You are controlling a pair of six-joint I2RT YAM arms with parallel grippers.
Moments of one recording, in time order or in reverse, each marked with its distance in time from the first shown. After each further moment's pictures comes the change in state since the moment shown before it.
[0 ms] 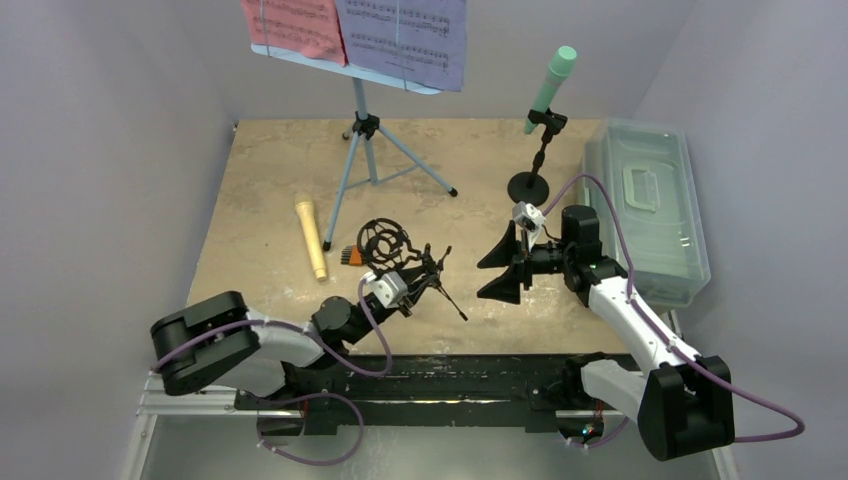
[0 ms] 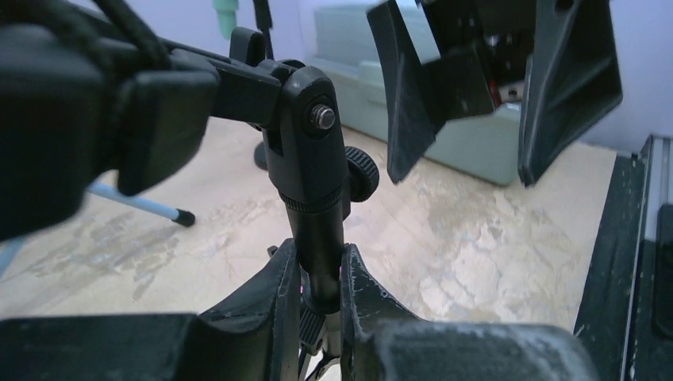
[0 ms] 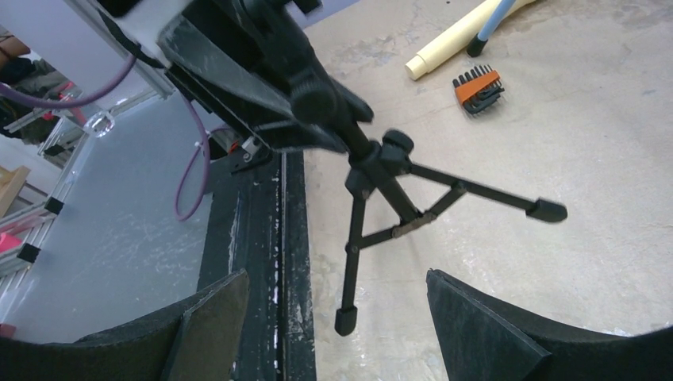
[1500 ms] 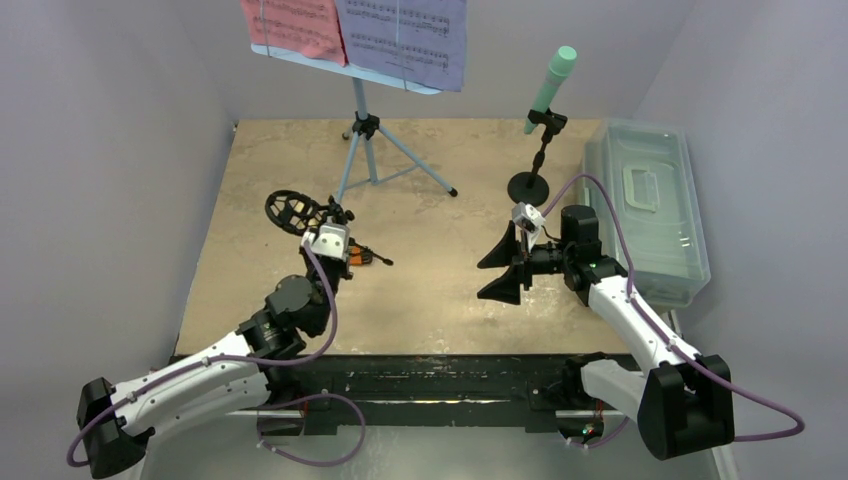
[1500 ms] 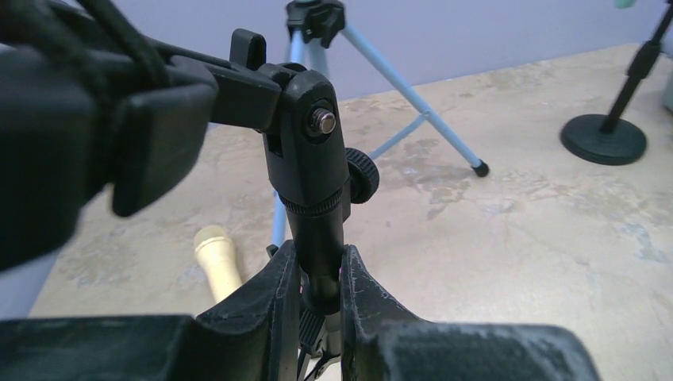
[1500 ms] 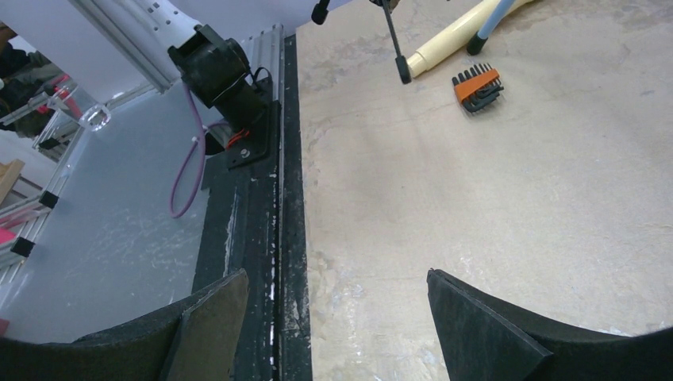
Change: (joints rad) left arm 0.082 -0.775 0.241 -1.137 -0.665 0.061; right arm 0.000 0.006 0.009 -0.034 0.000 -0.044
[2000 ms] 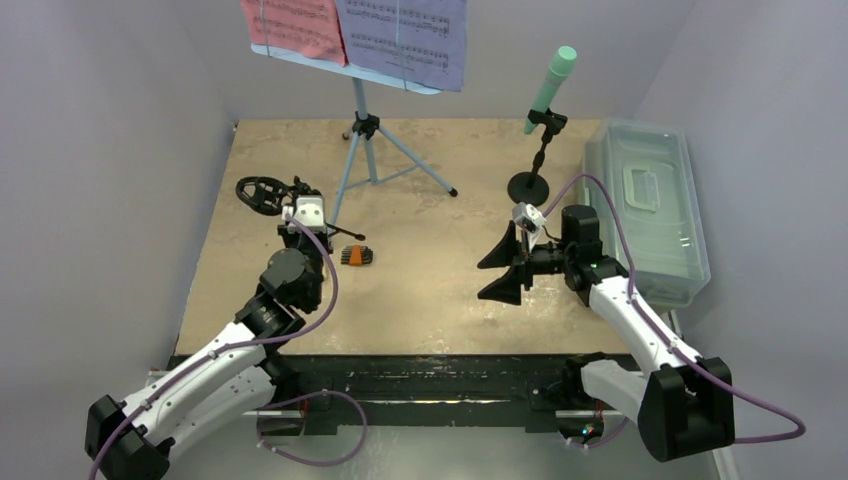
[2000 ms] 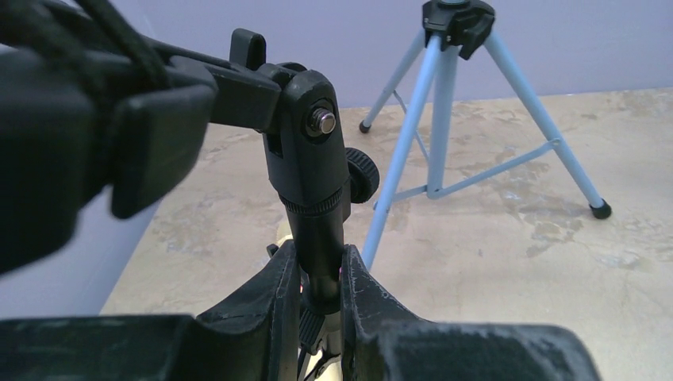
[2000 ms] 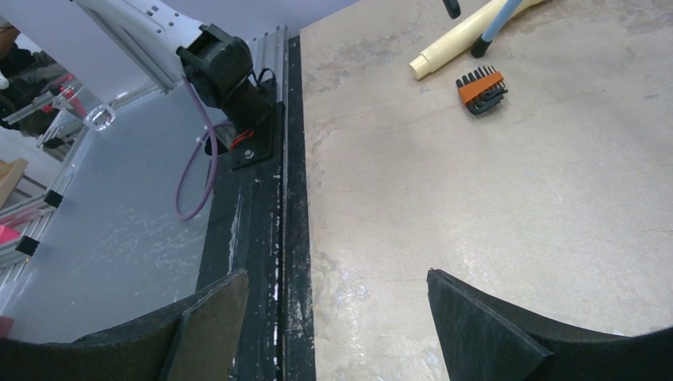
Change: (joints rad) left arm 0.261 0.064 0.055 -0.017 0.000 -0.018; right arm 0.000 -0.006 0.005 -0.010 -0.006 0.000
